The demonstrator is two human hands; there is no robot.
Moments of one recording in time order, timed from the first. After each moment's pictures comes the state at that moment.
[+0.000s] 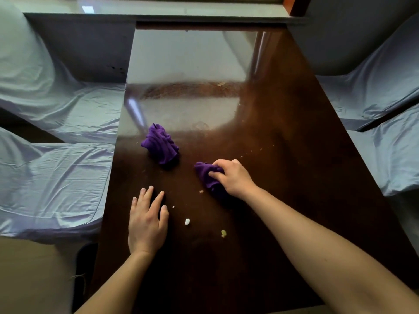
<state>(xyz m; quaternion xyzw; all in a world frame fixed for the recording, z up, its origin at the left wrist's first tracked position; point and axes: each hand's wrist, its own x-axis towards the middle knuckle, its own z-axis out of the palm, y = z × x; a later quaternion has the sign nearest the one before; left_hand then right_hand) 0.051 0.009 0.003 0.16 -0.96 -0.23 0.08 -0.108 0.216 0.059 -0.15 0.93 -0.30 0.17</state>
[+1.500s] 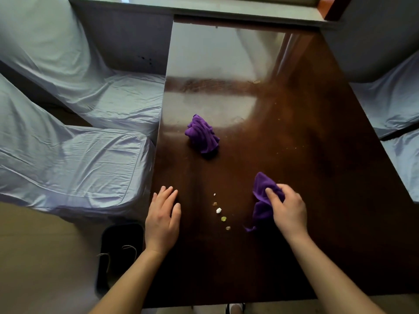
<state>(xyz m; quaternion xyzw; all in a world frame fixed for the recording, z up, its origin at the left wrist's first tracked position) 0.104 -0.055 0.001 0.16 -0.91 -0.38 0.12 0.001 0.227 0.056 0.07 0.94 -0.33 0.01</state>
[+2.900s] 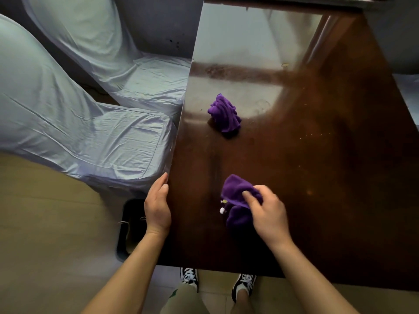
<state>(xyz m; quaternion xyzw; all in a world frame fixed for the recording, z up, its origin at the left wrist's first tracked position) 0.152 -0.075 -0.004 0.34 -0.67 -0.63 0.19 0.078 0.170 0.058 -0.06 0.90 -0.42 0.09</state>
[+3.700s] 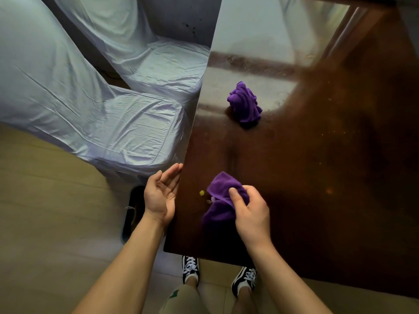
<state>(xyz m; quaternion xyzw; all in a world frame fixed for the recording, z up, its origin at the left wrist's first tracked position) 0.160 -0.101 -0.002 0.35 -0.30 -0.88 0.12 0.122 0.108 0.048 -0.02 0.86 -0.49 0.13</state>
